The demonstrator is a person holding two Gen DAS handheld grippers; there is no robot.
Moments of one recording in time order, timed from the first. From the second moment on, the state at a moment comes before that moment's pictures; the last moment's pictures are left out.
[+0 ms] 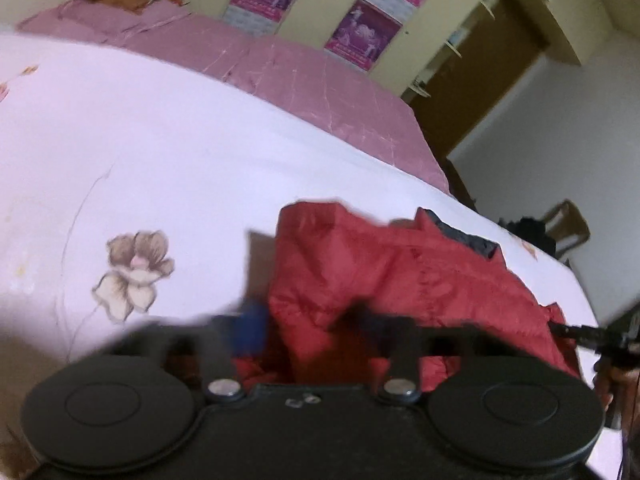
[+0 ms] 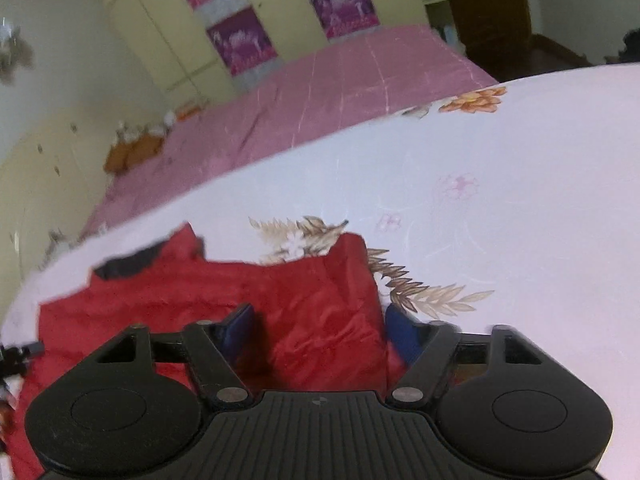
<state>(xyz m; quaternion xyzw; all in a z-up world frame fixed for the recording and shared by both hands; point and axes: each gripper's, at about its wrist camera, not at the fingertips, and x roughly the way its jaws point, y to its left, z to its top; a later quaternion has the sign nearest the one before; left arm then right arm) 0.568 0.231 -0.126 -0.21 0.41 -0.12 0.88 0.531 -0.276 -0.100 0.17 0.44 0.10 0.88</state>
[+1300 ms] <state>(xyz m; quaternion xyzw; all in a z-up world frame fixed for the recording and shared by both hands) 0.485 0.092 -0.080 0.00 0.33 -0.16 0.93 0.440 -0.144 -0.063 -0.01 0.36 0.17 0.92</state>
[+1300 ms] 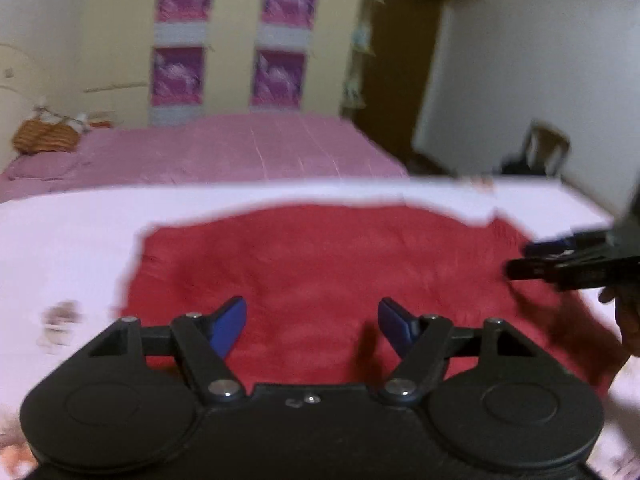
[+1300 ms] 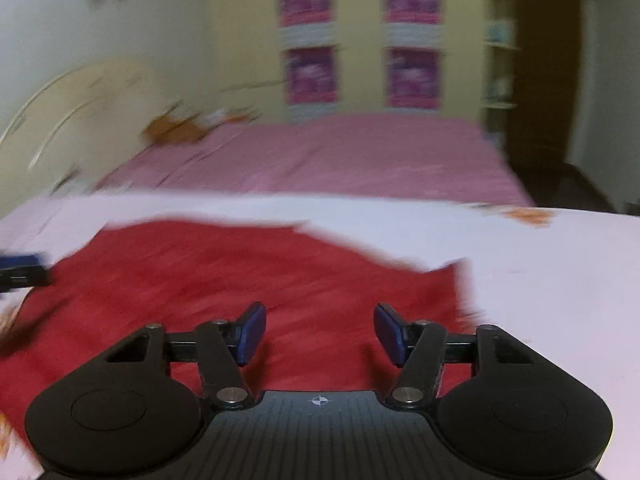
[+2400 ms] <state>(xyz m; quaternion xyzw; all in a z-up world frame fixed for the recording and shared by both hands) 0.350 0.164 -0.073 -0.07 0.30 0.03 0.95 0.360 -0.220 -0.077 0.02 0.34 0.03 0.94</state>
